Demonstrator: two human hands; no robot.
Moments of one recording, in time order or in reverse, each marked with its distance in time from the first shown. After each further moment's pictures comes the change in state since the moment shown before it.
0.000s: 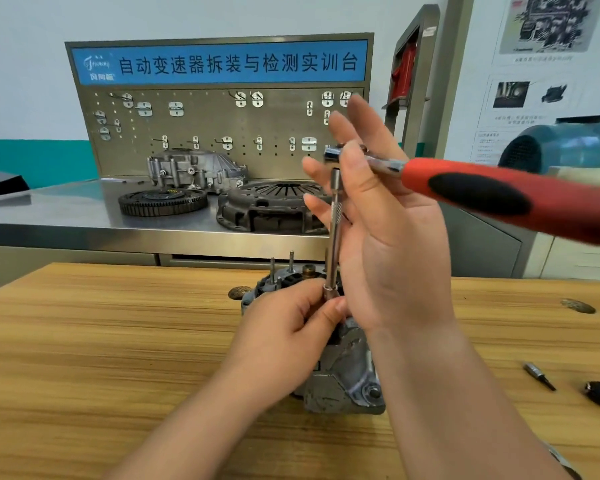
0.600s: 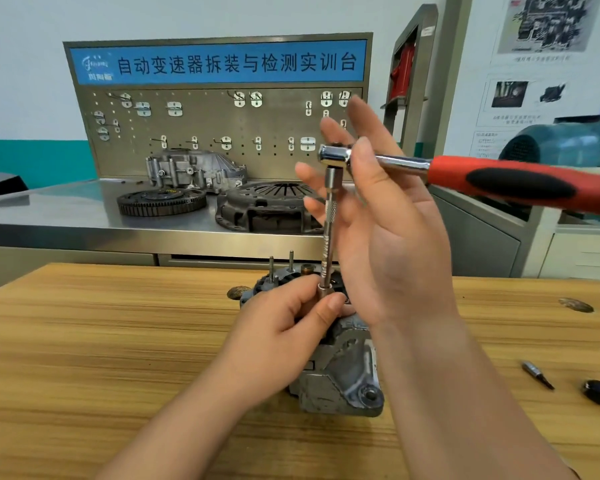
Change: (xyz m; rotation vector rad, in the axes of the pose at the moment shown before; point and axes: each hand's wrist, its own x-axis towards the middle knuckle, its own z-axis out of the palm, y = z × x) left_hand -0.001 0.002 -0.005 -0.072 -0.044 0.043; right_hand 0.003 -0.002 -0.004 0.034 -0.012 0.040
